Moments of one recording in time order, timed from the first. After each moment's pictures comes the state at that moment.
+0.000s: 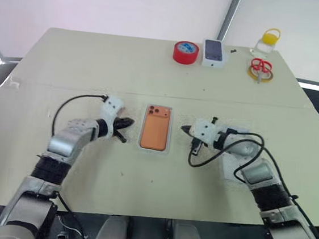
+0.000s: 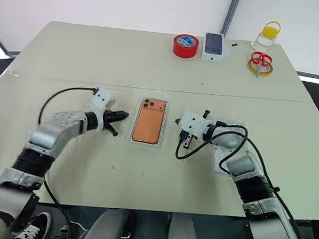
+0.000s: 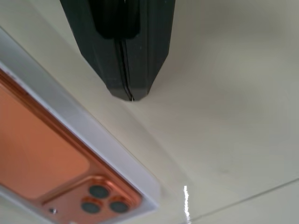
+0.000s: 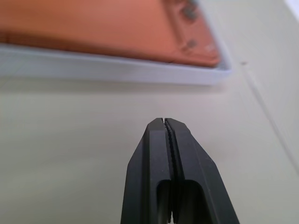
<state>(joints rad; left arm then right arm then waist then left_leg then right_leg) -0.52 0.48 -0.17 0.18 -0.27 0.50 -0.64 -0.50 -0.52 0.29 0.25 -0.17 -0.05 0.75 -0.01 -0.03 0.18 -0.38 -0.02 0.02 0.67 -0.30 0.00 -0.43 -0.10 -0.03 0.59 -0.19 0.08</state>
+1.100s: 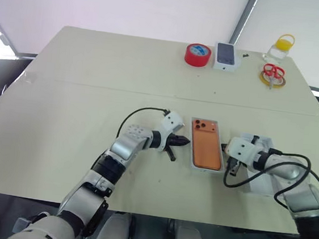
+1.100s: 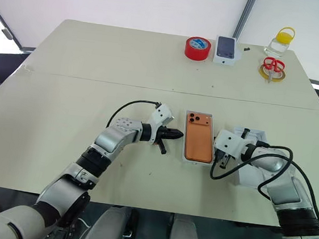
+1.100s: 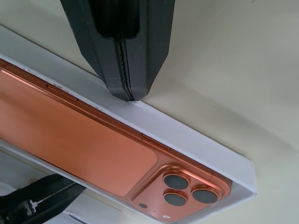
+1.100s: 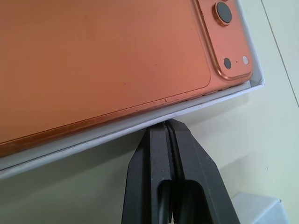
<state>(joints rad) -0.67 0.06 -0.32 0.39 -0.11 0.47 -0.83 -0.19 -0.81 0.04 0.04 -0.14 -0.03 0.85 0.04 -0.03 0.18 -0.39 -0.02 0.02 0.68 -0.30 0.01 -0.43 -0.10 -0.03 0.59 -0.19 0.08</state>
